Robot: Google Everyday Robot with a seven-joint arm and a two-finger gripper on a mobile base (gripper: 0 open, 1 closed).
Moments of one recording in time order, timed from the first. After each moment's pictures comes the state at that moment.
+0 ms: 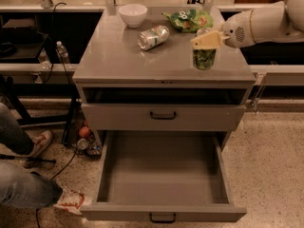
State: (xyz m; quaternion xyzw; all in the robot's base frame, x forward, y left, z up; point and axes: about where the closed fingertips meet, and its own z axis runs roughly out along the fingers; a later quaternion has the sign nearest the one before) arm 0.687 -0.153 0.935 -0.38 0.77 0.25 0.45
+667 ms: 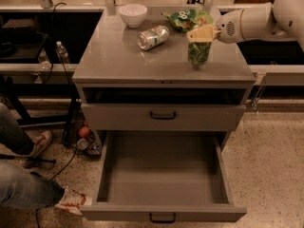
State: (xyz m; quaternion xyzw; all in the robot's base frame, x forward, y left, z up) arm 0.735 -0.153 0.927 -0.30 0.79 0.28 0.45
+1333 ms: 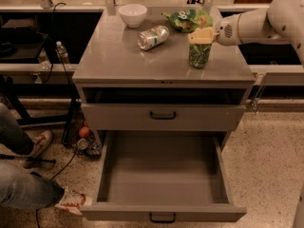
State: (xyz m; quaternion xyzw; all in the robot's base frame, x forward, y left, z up) arm 0.757 -0.163 0.904 -0.26 0.81 0.28 0.44
